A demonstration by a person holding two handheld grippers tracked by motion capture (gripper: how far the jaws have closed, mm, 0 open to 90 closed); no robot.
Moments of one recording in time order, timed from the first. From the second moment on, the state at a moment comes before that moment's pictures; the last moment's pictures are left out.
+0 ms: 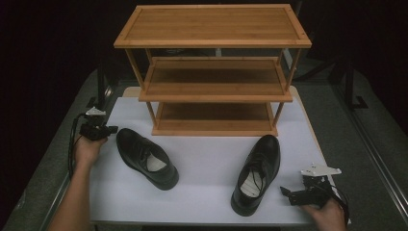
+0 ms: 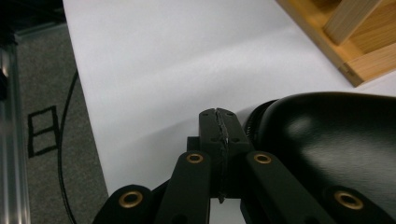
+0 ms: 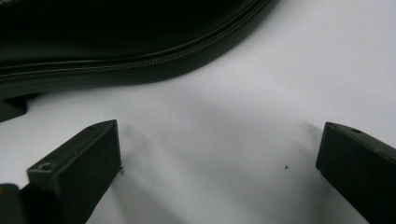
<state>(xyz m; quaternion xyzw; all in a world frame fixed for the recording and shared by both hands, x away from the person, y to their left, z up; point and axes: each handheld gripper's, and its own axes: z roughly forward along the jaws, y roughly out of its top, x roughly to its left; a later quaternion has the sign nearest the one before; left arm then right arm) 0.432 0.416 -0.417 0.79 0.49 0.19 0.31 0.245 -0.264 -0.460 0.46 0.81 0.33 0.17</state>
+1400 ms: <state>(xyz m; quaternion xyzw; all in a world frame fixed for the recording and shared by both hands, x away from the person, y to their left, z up) 0.384 0.341 -0.423 0.82 0.43 0.16 0.35 0.245 -0.264 -0.460 0.46 0.81 0.33 0.17</state>
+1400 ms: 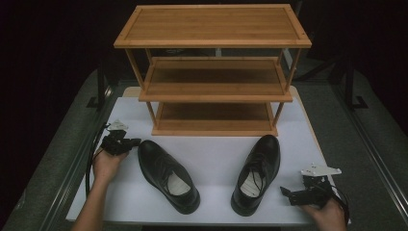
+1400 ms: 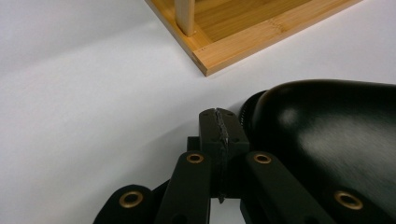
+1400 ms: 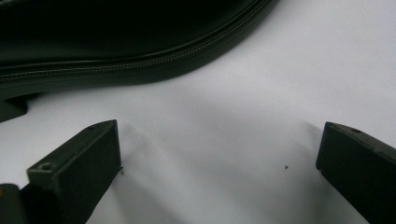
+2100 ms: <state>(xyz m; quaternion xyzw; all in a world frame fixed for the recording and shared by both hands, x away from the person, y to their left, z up) 0.277 0.344 -0.415 0.82 0.39 0.14 0.38 0.245 -0.264 -0.460 0.46 0.81 0.33 0.17</state>
